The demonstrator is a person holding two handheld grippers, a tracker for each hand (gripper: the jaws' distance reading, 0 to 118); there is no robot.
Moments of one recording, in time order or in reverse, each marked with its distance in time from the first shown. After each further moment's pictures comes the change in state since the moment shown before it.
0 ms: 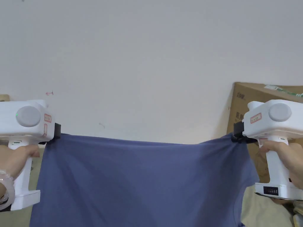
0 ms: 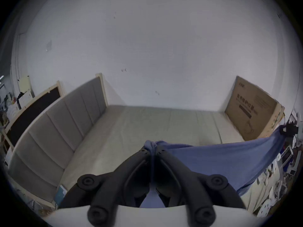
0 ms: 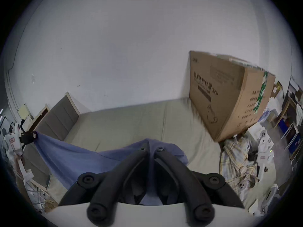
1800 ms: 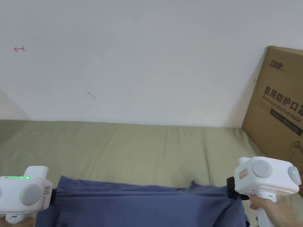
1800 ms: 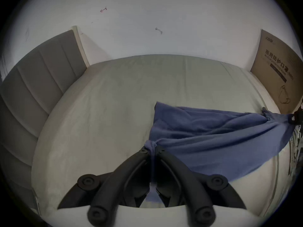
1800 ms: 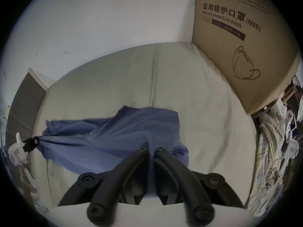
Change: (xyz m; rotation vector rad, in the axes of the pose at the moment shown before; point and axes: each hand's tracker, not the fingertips) left arm 0.016 -0.170 -0.336 -0.338 0.042 -0.079; right arm 0.041 -0.102 -0.344 -0.425 -0.111 -0.048
